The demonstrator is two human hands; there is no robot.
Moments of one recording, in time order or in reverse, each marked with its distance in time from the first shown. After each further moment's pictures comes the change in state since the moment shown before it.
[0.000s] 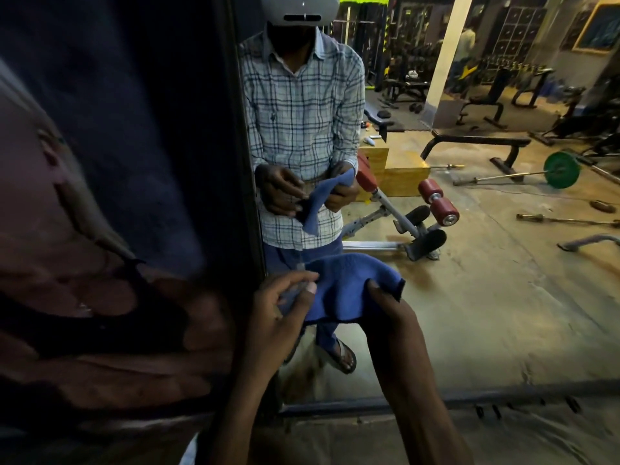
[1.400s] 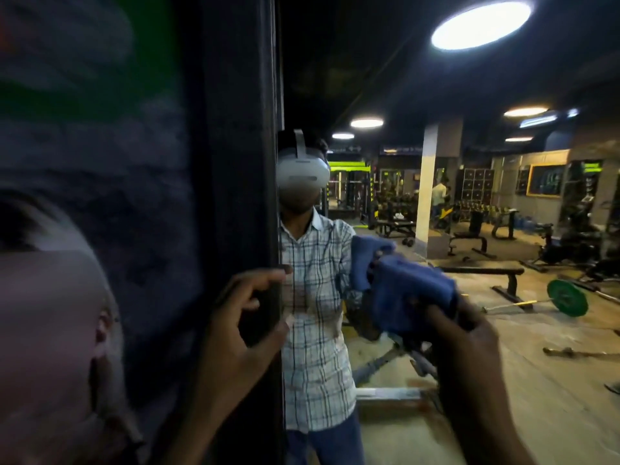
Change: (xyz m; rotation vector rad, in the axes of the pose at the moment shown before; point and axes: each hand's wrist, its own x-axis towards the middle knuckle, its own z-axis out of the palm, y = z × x) left_hand 0.124 0.135 -0.090 0.208 0.119 0.678; right_hand 0.041 -0.156 0.064 -0.146 0.091 -0.591
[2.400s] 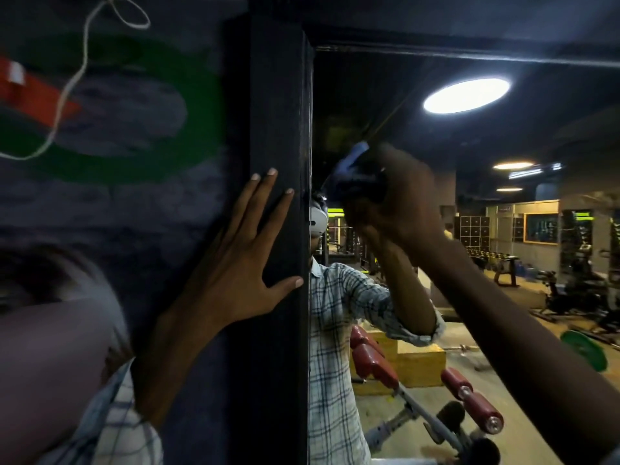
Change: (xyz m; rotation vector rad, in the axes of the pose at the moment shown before) left_hand 0.146 0.008 -0.068 0.839 -0.024 0.462; right_hand 0.140 -0.138 0.155 -0.734 -0.110 -1.228
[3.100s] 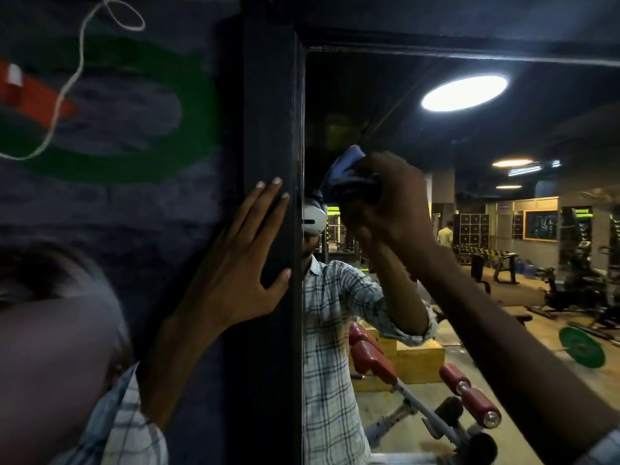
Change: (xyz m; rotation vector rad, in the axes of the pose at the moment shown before) left_hand -0.004 0.008 0.006 -0.032 0.033 0.033; right_hand -0.010 0.004 0.002 0.081 0.063 -0.006
